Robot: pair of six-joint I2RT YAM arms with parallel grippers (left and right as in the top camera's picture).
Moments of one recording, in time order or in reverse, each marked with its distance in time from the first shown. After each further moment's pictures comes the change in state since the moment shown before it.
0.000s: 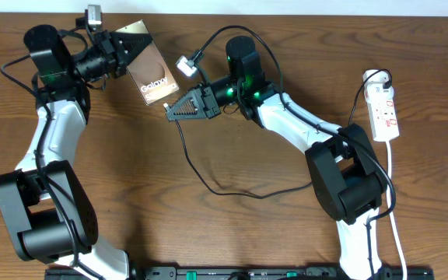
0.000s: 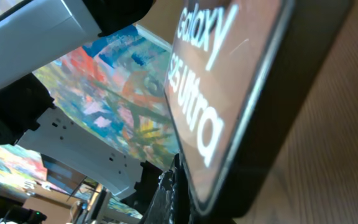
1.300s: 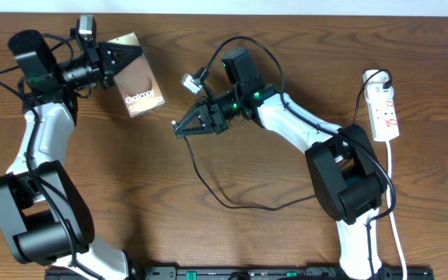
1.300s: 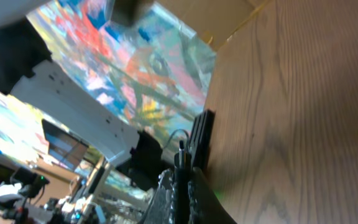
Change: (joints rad) left arm 0.071 0.000 0.000 -0.107 0.177 0.009; right arm 0.000 0.000 0.000 -0.431 -0.073 -0.497
